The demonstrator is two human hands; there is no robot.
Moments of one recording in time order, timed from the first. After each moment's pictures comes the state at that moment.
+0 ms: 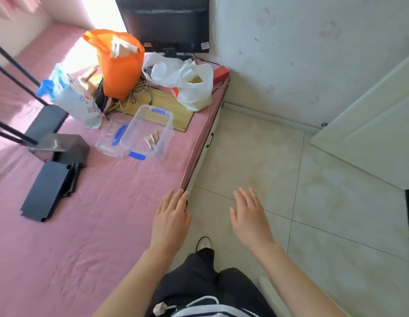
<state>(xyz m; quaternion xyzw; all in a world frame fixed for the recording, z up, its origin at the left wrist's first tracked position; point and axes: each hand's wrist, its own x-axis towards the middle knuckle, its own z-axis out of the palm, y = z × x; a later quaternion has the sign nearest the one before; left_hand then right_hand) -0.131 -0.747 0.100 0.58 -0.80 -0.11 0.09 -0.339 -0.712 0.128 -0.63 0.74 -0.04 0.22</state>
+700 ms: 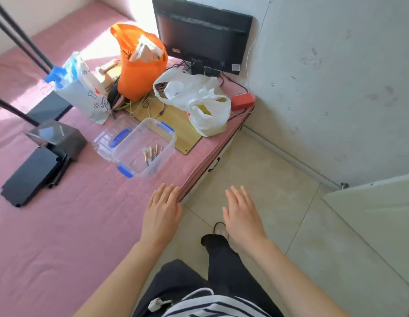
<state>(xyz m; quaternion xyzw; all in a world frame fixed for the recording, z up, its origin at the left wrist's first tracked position) -0.233 -0.927 0.093 0.70 -0.70 -0.12 0.09 -0.451 -0.946 0.116 -0.76 0.62 0.02 0.21</state>
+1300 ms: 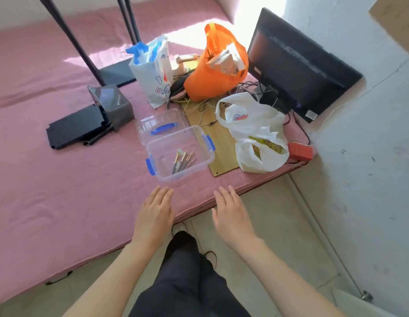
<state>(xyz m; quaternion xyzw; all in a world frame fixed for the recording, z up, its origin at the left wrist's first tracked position) -0.198 -0.993 0.070 0.85 -0.50 -0.13 0.10 -0.367 -1.115 0.089 -0.90 0.38 0.12 0.16</state>
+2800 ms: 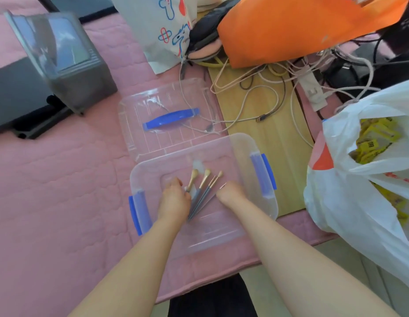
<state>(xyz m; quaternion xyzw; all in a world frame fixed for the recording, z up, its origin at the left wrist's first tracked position) -0.033 -1.202 -0.261 0.89 -0.14 -0.40 0.14 -0.120 -1.320 -0.255 -0.64 0.56 0.36 0.39</state>
